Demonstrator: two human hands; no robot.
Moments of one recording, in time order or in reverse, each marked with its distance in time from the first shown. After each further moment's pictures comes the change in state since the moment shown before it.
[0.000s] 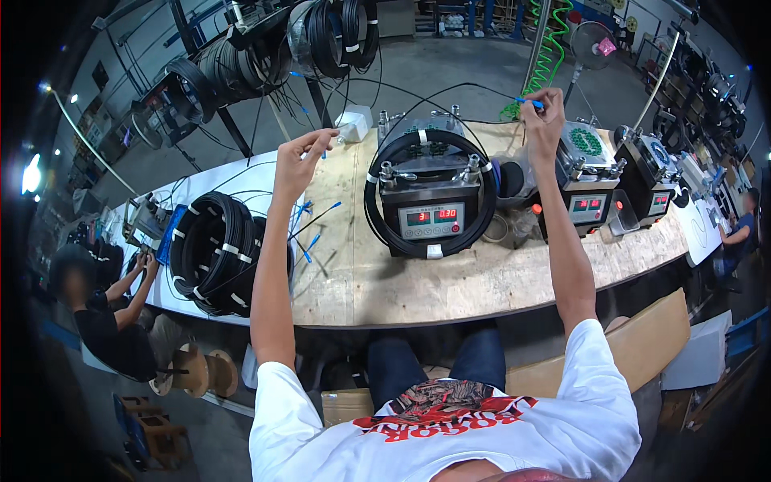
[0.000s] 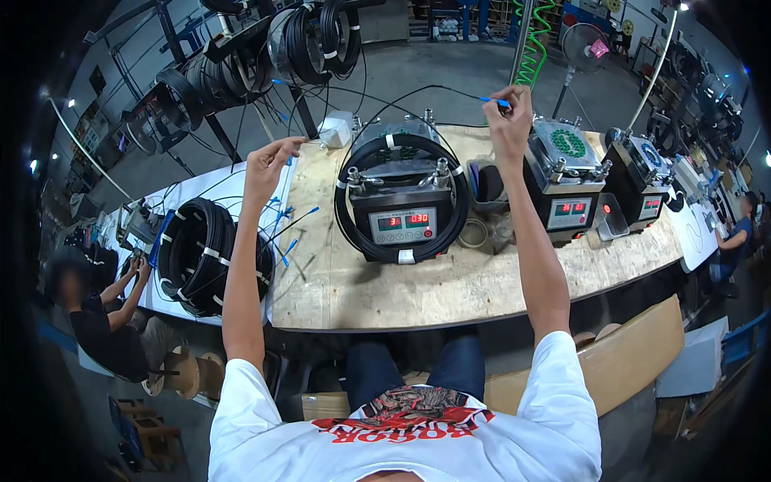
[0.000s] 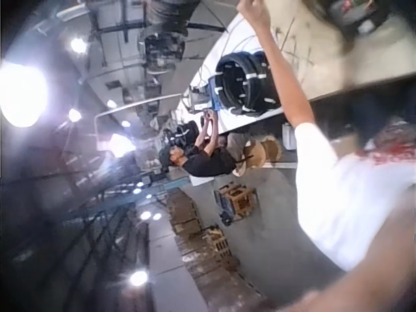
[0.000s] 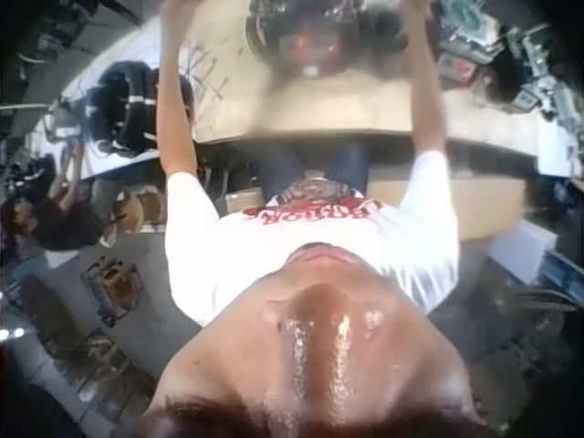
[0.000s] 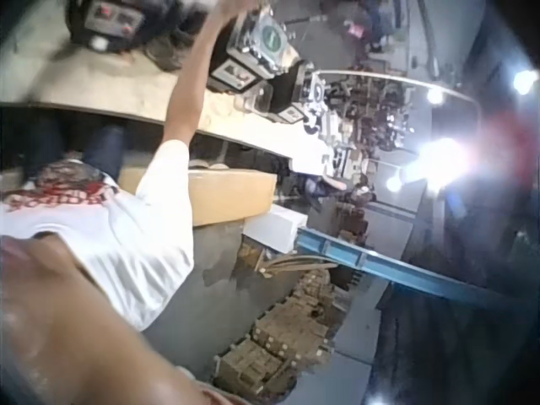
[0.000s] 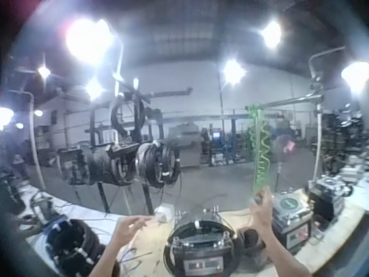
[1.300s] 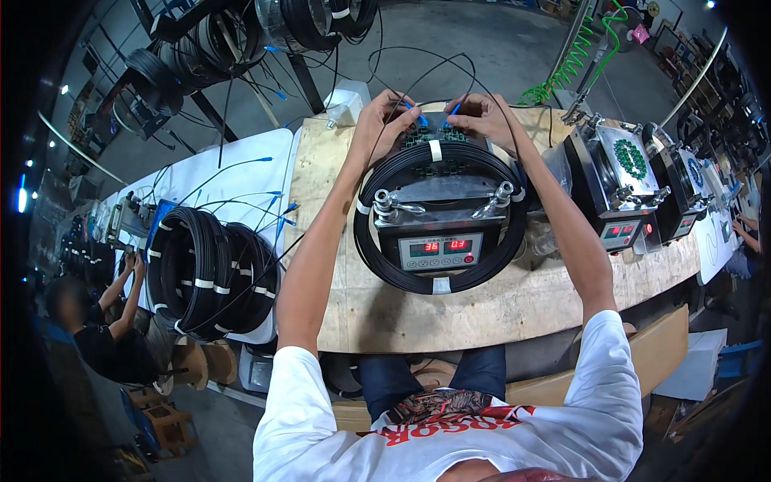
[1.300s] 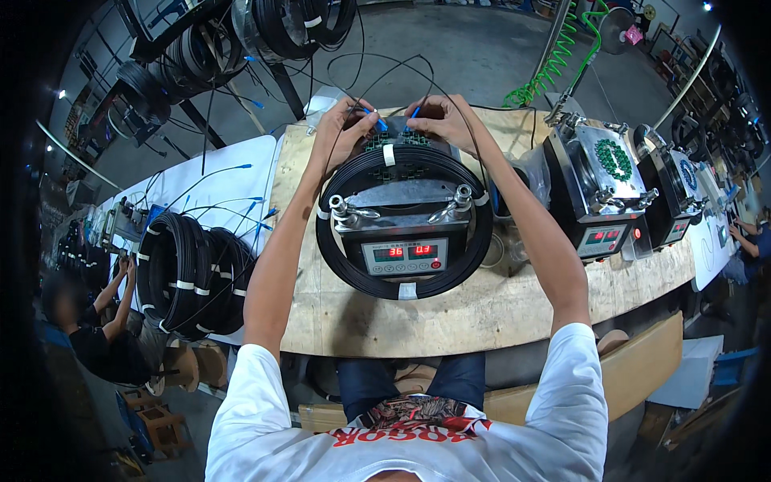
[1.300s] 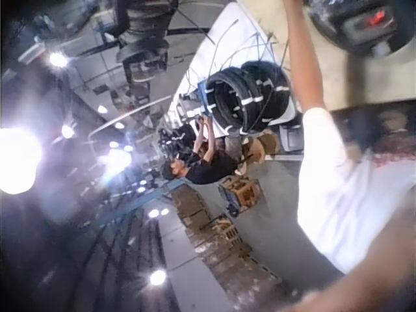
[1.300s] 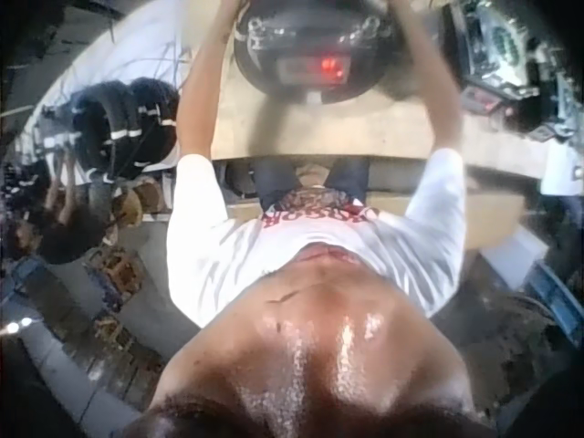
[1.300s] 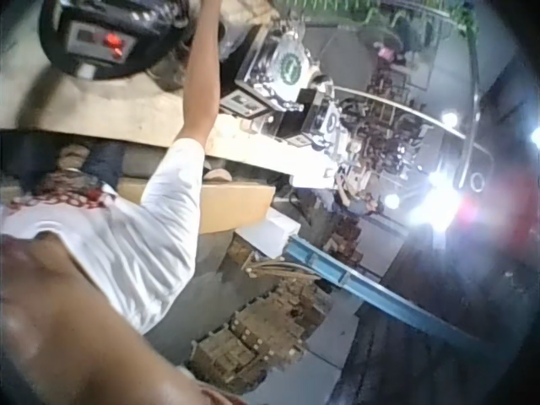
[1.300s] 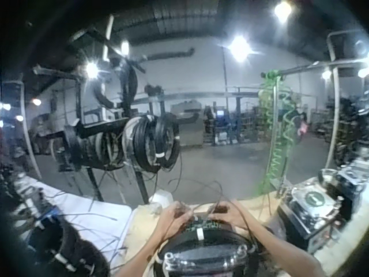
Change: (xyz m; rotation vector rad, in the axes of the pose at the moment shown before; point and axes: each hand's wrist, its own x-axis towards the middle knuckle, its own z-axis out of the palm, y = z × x) left_hand 0.102 -0.098 0.157 -0.397 -0.161 -0.217; right_hand 0.009 0.148 0.078 0.011 -0.887 0.484
